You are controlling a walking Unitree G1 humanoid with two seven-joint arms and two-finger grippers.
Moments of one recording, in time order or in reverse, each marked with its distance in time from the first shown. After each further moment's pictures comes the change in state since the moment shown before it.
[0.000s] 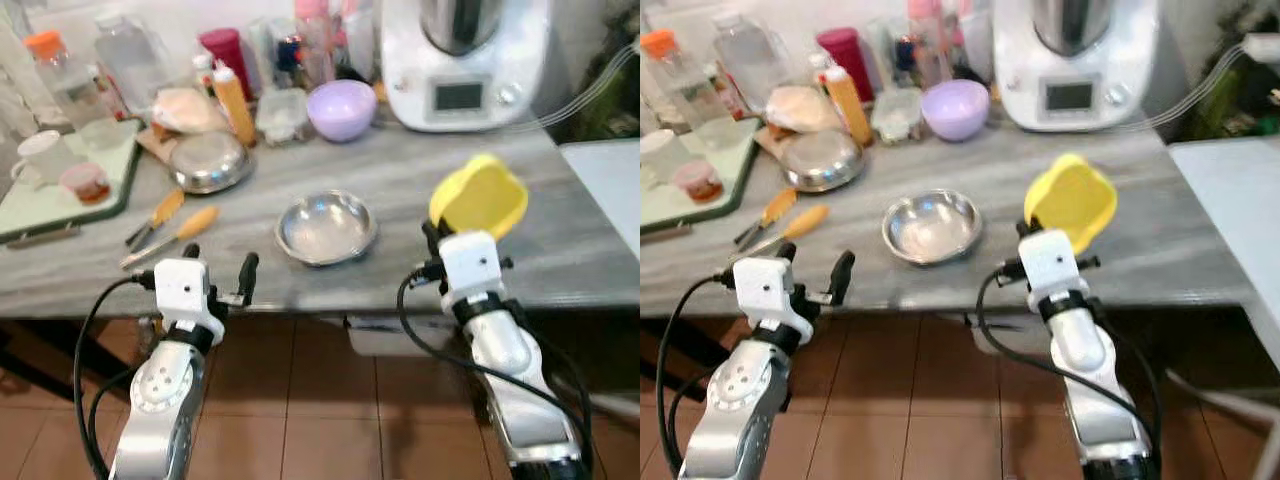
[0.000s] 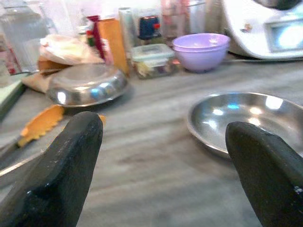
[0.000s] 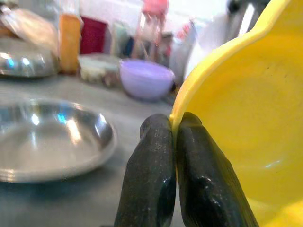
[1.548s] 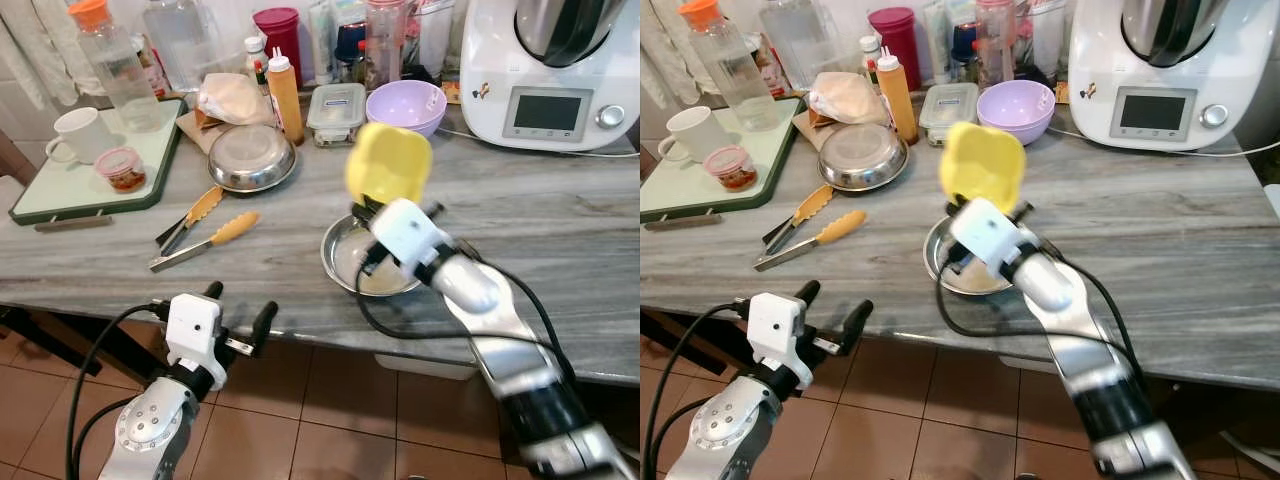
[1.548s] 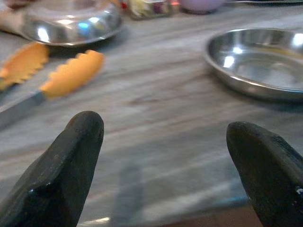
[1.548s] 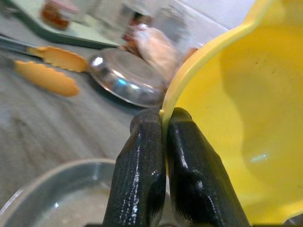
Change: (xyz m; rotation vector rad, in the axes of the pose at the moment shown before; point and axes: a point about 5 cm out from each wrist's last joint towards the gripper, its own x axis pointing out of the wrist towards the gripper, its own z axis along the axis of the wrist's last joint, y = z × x) left arm -0.037 -0.014 -0.016 -0.010 0.157 -0.253; right arm 0.053 0.028 0.034 -0.222 -0.101 0.490
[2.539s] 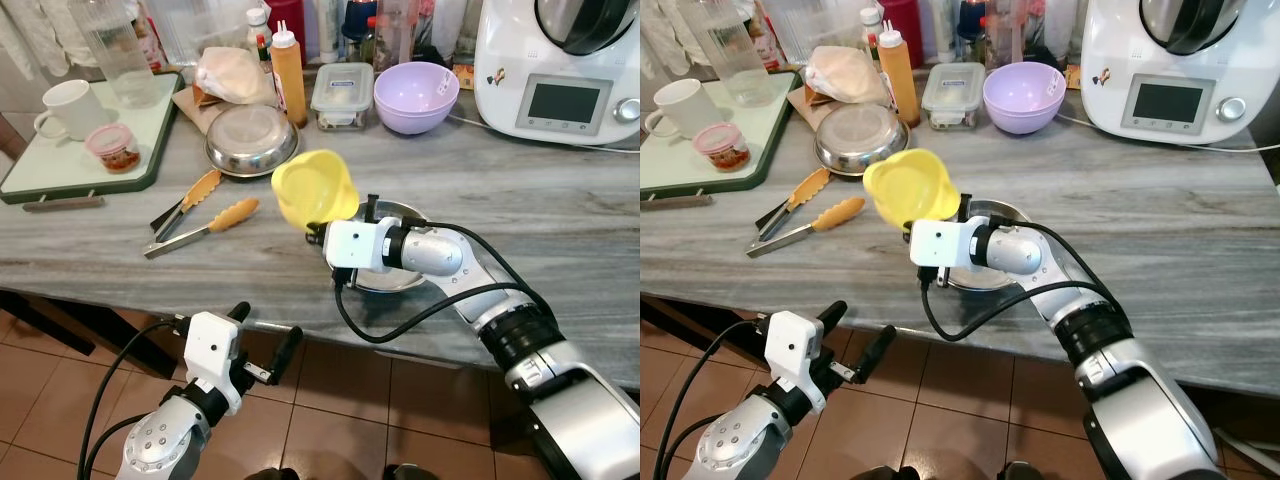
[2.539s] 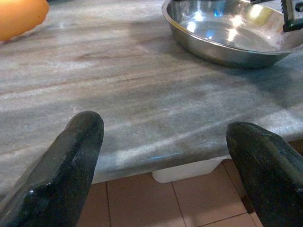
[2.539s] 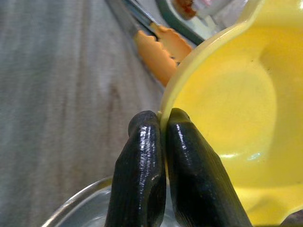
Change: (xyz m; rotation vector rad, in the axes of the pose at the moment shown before) left arm -0.010 -0.020 -0.007 -0.057 0.048 -0.110; right arm 0.035 0.009 -0.005 -0.316 -0.026 0.490
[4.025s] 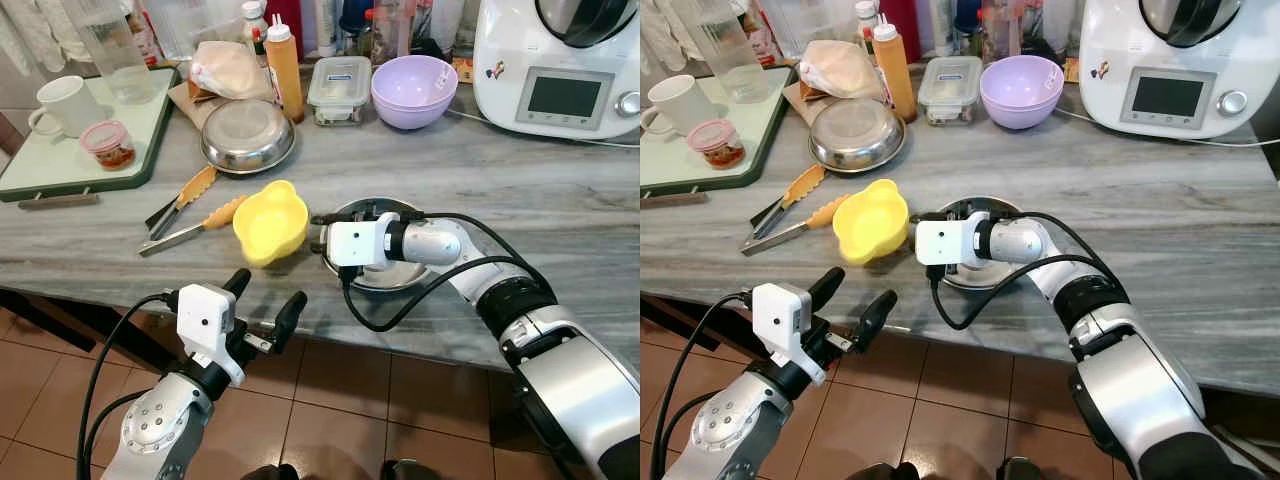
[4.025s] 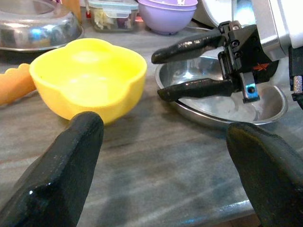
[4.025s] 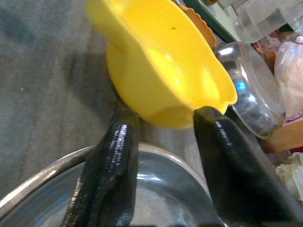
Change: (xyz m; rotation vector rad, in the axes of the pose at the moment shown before) left arm 0.008 -0.002 0.036 -0.020 -0.155 -0.005; right arm 0.002 -0.010 -0.014 -0.080 0.030 0.040
